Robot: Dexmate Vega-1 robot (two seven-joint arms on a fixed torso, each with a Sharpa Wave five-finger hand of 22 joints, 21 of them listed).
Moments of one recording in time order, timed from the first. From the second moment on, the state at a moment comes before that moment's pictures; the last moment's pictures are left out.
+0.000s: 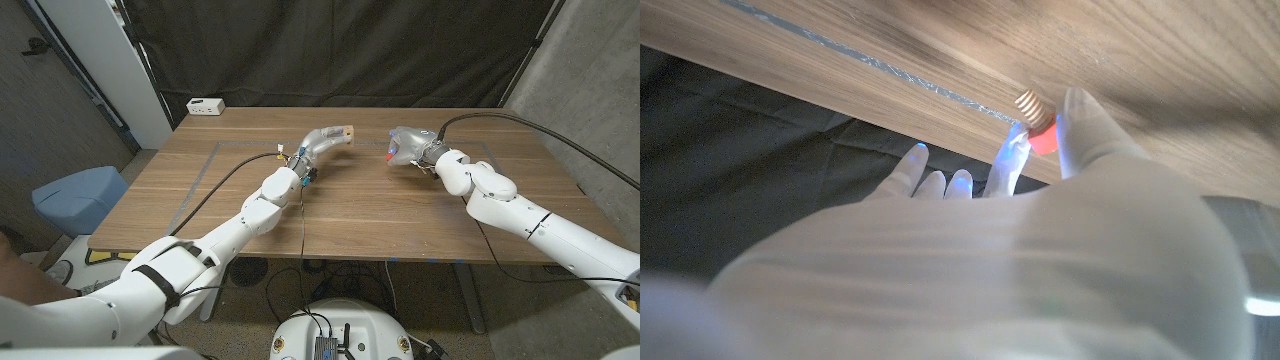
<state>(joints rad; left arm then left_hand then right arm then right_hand) 0.51 0.21 0.65 -0.84 -0.27 -0.51 0.01 0.96 0.04 0.26 -0.14 0.20 0.85 -0.18 0.22 0.20 0.78 -0.22 0.42 0.54 0.45 -0.04 0.30 0.27 0.12 0.10 0.21 0.18 -0.71 -0.82 -0.66 -1.78 -0.57 -0.32 0.05 0.89 -0.12 0.51 -0.16 0.22 0.70 -0.11 0.78 0.54 0.23 -0.06 0.22 0.21 0.13 -0.04 0.23 0.23 0.33 -0.01 0.20 0.17</state>
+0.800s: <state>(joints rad) 0.44 0.11 0.68 -0.63 -0.27 -0.62 -0.02 0.96 0.04 0.26 -0.15 0.20 0.85 -0.18 0.22 0.20 0.78 -0.22 0.42 0.54 0.45 -0.04 0.30 0.27 0.12 0.10 0.21 0.18 -0.81 -0.81 -0.52 -1.86 -0.28 -0.37 -0.08 0.88 -0.12 0.51 -0.16 0.22 0.70 -0.10 0.78 0.52 0.24 -0.04 0.22 0.21 0.13 -0.04 0.23 0.23 0.32 0.00 0.20 0.17</state>
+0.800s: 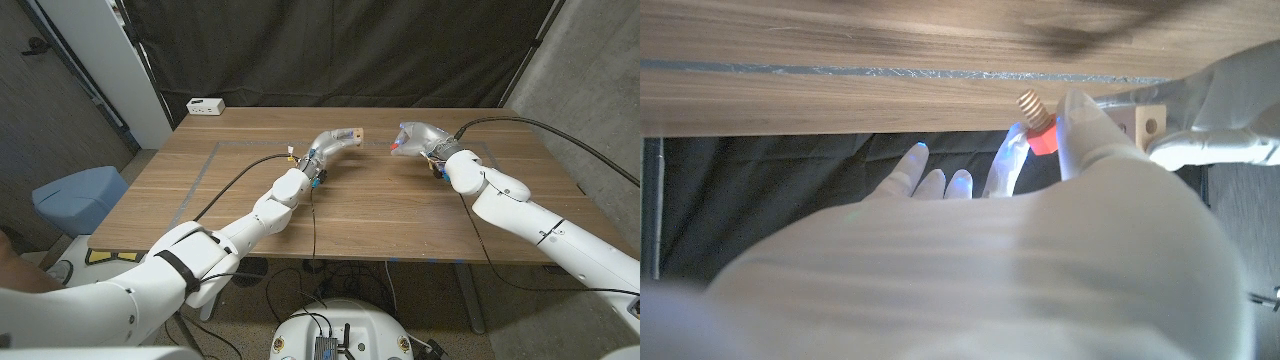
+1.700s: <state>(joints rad) 0.41 0.03 0.71 -0.52 -0.26 -0.68 -0.01 0.95 0.04 0.26 -0.15 0.20 0.85 -0.18 0.22 0.20 0.78 -0.22 0.41 0.54 0.45 -0.04 0.30 0.26 0.12 0.10 0.21 0.18 -0.93 -0.75 -0.40 -1.89 0.03 -0.25 -0.27 0.86 -0.12 0.51 -0.16 0.23 0.69 -0.09 0.78 0.50 0.25 -0.03 0.22 0.21 0.14 -0.02 0.23 0.24 0.32 0.00 0.20 0.17</state>
